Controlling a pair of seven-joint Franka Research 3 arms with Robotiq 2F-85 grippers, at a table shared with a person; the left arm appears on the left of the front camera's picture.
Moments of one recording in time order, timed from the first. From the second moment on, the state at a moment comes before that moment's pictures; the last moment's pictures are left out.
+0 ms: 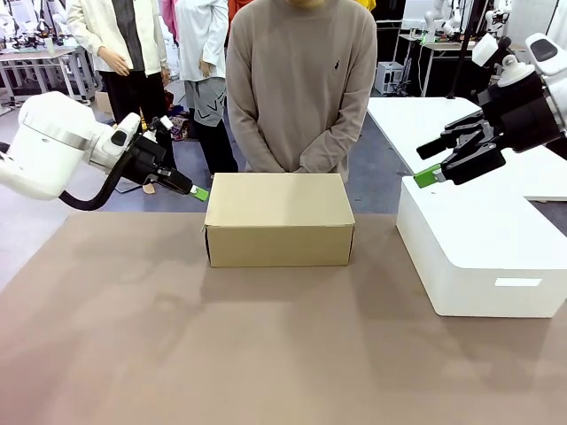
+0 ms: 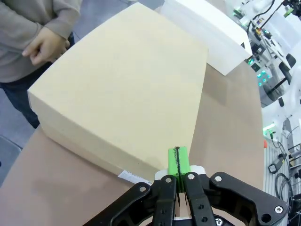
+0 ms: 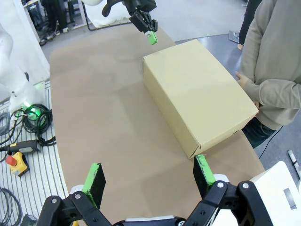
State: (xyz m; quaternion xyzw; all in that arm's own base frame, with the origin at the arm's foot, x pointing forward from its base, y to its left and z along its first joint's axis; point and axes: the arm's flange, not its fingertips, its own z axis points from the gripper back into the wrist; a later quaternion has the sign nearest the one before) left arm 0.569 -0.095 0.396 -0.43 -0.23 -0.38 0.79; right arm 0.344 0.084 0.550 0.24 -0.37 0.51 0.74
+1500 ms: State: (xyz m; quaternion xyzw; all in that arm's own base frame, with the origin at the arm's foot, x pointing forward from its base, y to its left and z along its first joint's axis) left arm 0.541 -0.074 0.472 -0.24 -0.18 -0.51 0.81; right arm 0.344 0.084 0.550 0.24 -0.37 0.51 0.74
